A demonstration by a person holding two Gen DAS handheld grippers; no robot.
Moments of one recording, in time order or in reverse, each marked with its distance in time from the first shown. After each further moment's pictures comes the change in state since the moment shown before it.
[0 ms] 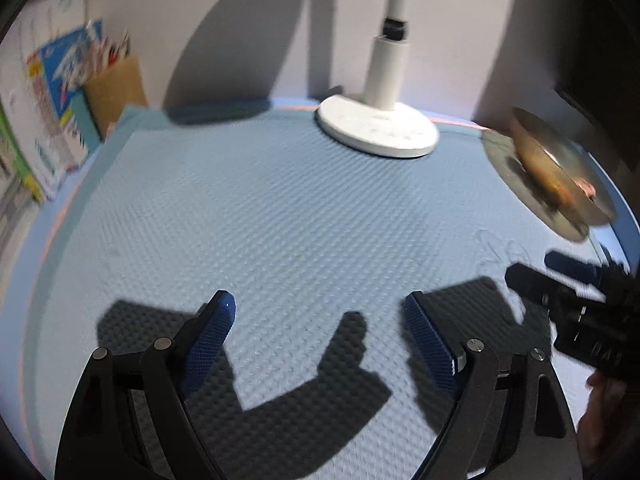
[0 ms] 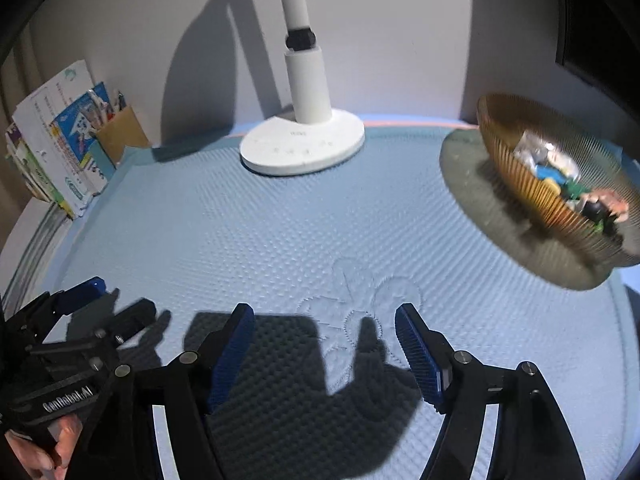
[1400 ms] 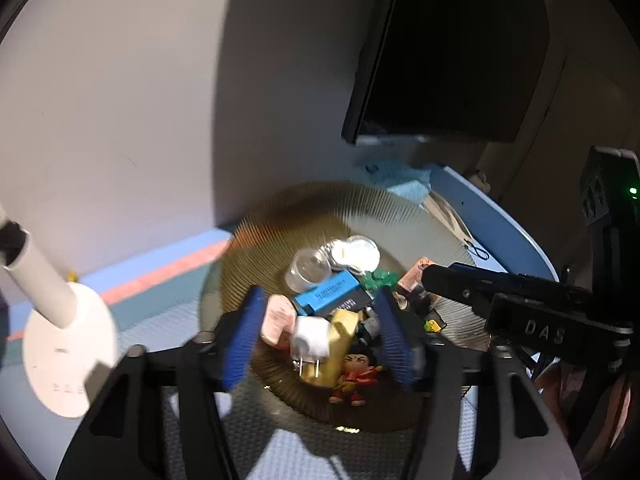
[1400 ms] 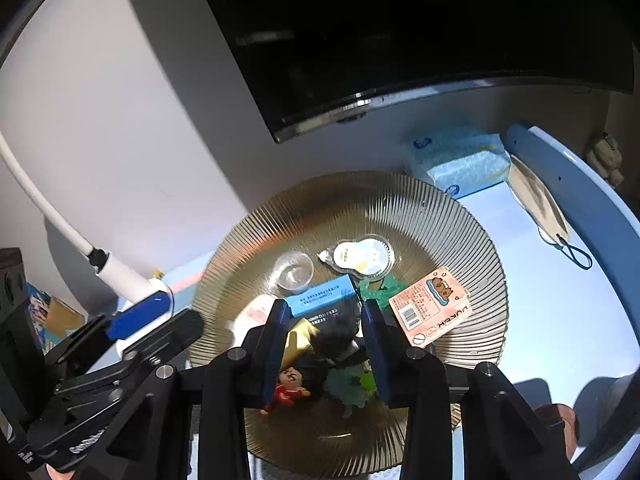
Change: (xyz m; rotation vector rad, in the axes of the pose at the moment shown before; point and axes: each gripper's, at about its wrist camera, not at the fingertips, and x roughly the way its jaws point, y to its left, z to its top) left arm 0.038 -0.281 0.169 0.368 -0.089 -0.457; right arm -0.080 -0.267 0.110 0.390 -0.117 -0.075
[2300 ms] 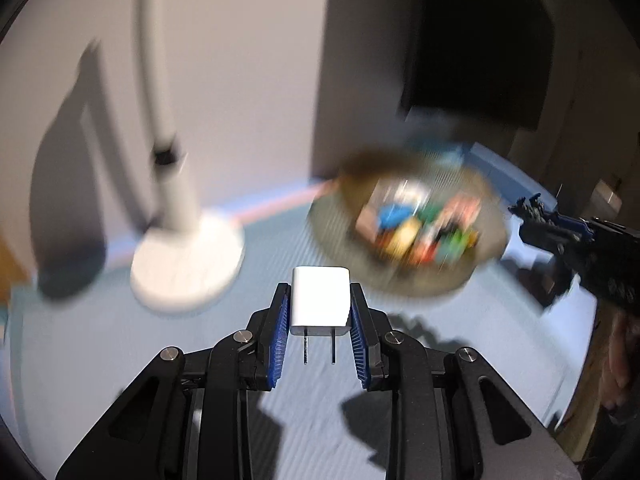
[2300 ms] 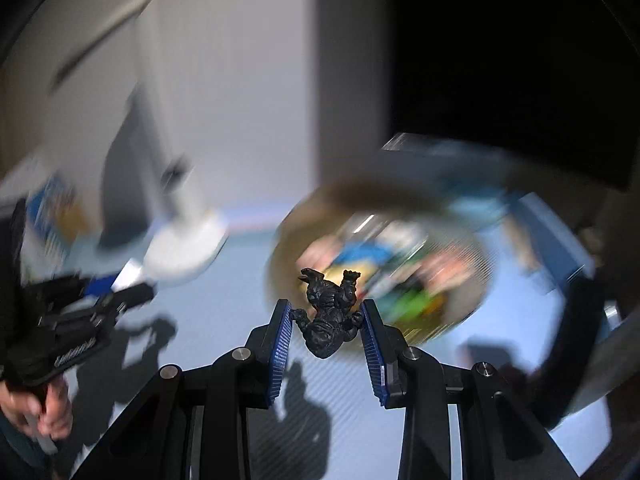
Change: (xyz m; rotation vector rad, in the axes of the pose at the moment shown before) left arm -0.122 0.038 -0.080 0.017 -0.052 0.144; right arm -0.094 0.078 -0.084 -0.283 -0.158 -0.090
